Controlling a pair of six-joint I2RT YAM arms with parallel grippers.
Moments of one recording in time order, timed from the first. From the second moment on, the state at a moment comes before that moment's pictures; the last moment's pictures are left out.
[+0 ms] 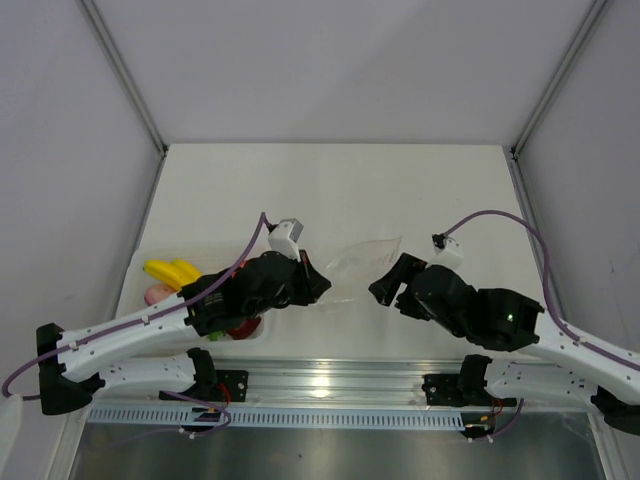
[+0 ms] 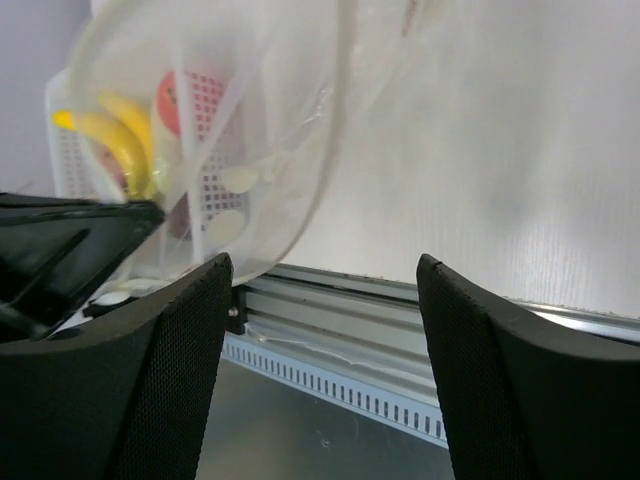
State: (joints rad) left arm -1.13 0.98 0.93 -0.47 -0.31 -0.88; right arm 1.17 0.82 1.01 -0.87 0.50 1.22
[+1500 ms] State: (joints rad) left arm -0.65 0.65 0.75 -0.68 -0.13 -0.80; right arm 1.05 1.49 1.44 -1.10 0.73 0.70
